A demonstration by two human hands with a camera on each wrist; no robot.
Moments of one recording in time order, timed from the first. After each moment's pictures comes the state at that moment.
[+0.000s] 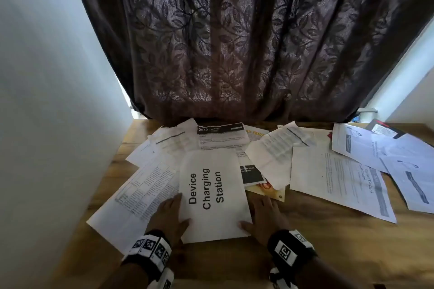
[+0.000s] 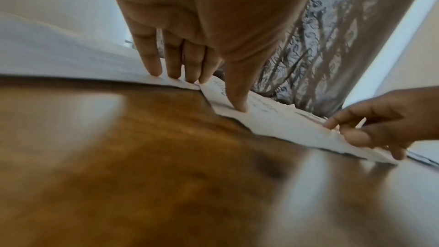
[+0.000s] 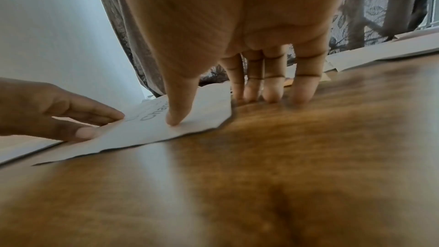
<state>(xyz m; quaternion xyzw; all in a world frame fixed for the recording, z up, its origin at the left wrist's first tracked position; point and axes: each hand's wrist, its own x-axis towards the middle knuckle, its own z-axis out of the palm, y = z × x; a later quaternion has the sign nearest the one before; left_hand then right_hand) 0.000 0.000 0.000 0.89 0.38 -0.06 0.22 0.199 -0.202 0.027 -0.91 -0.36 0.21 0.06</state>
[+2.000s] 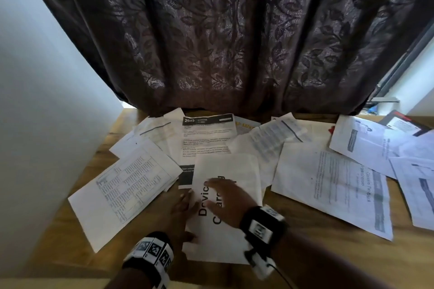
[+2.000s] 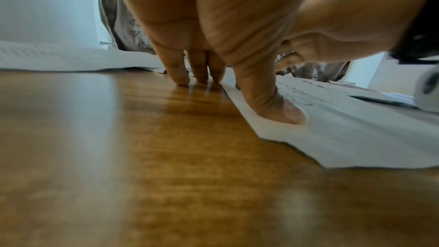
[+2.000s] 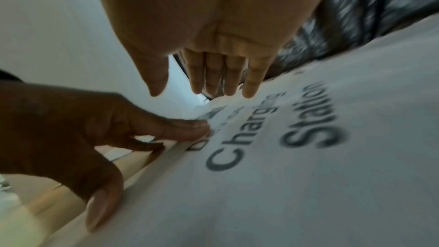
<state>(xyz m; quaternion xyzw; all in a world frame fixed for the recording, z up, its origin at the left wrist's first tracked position) 0.082 -0.079 0.008 0.87 0.36 -0.18 0.28 0.269 -0.179 0.029 -0.74 -0.57 0.28 0.23</state>
